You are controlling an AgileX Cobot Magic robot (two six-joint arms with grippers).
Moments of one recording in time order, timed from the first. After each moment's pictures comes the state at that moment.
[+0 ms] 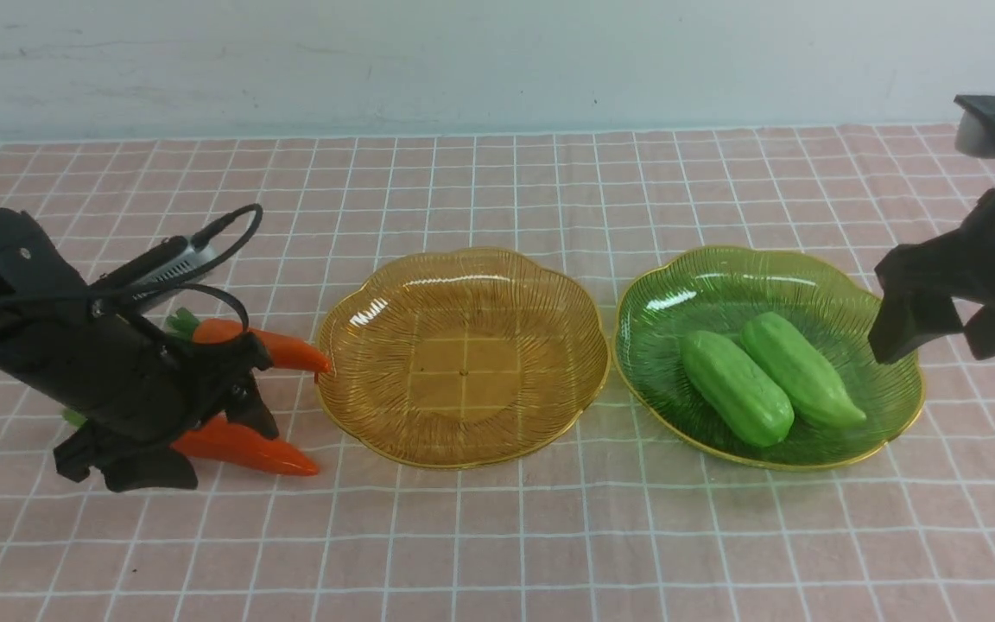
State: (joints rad) right arm 0.12 1.57 -1.32 0.16 1.24 0.00; left arm -0.01 1.80 -1.00 -0.42 0.49 -0.31
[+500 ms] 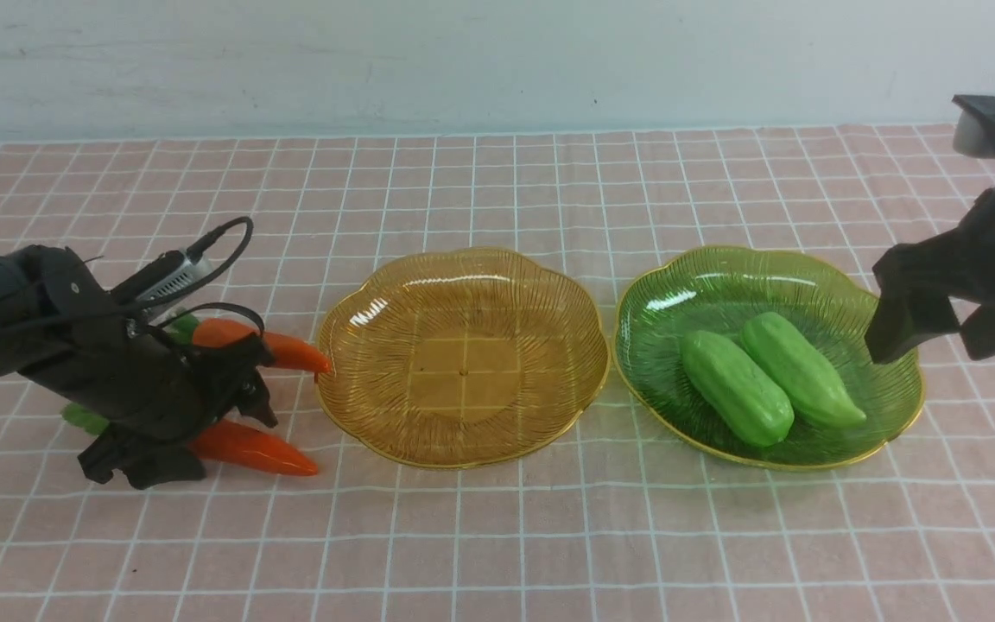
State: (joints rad) right arm 0.12 1.57 -1.32 0.16 1.24 -0.01; left arm -0.01 1.74 -1.04 -0.38 0.63 -0.19
